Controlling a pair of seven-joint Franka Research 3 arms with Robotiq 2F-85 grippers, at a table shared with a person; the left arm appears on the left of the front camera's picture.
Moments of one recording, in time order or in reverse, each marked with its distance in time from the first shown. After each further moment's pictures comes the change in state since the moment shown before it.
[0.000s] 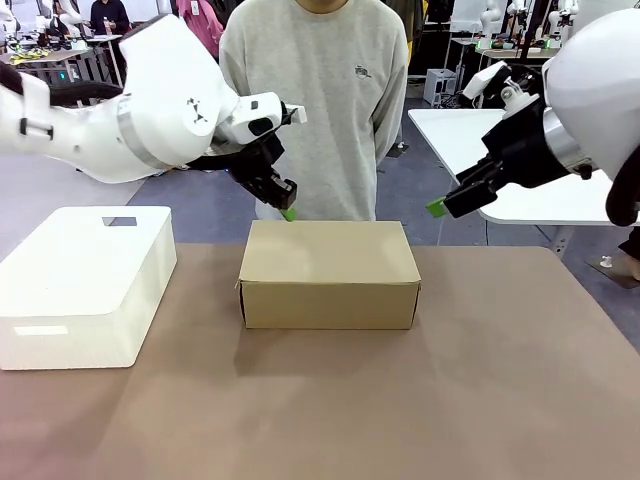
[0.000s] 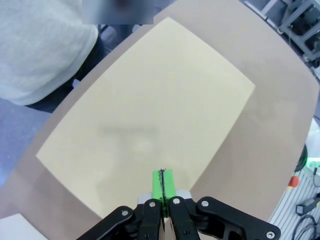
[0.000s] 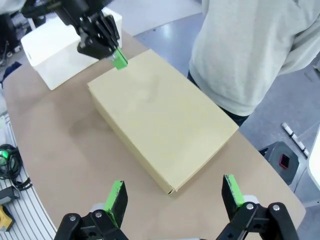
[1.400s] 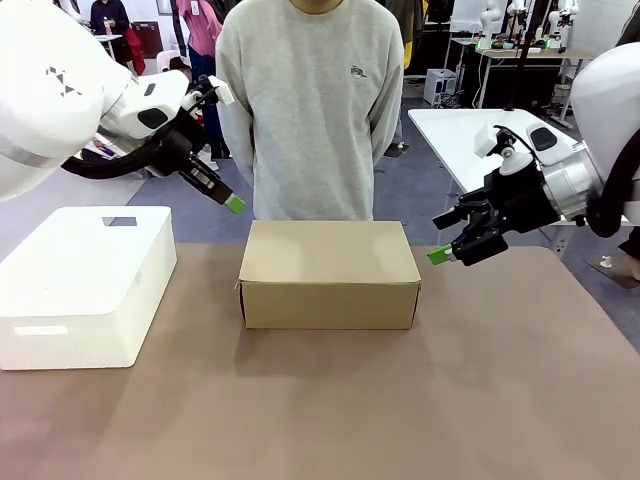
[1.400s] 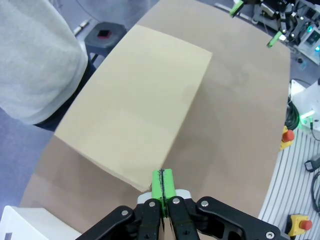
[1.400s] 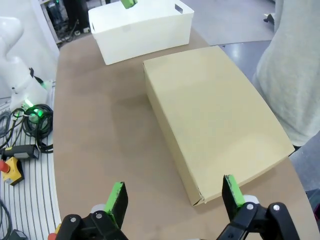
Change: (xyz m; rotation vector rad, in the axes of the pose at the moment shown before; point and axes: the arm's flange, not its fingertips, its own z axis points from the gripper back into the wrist) left arm -0.089 0.006 0.105 -0.042 -0.136 -0.233; right arm -0.064 -0.031 -0.059 0.358 -0.091 0.176
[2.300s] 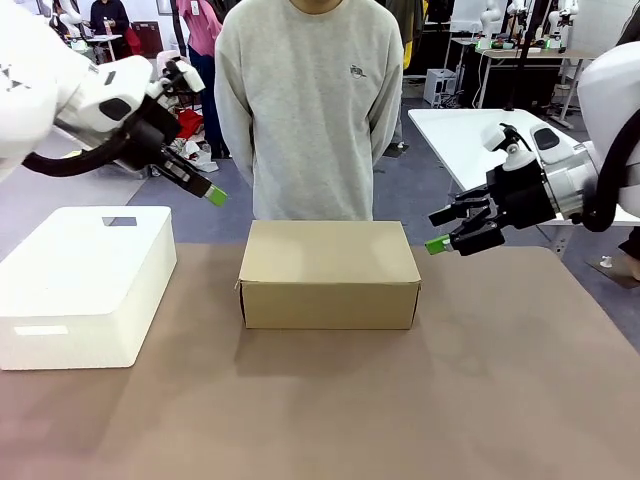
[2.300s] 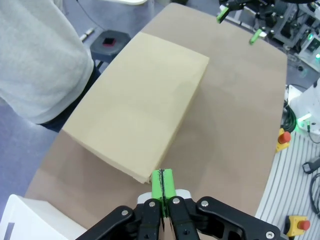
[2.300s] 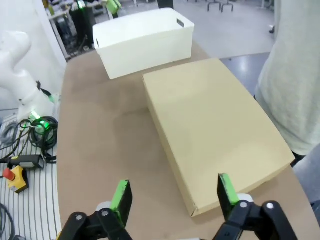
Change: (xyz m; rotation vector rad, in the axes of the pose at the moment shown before) left arm -0.014 -0.005 0.029 0.014 -0.045 0.009; right arm -0.008 -0.019 -0.003 0.040 -0.070 -0.026
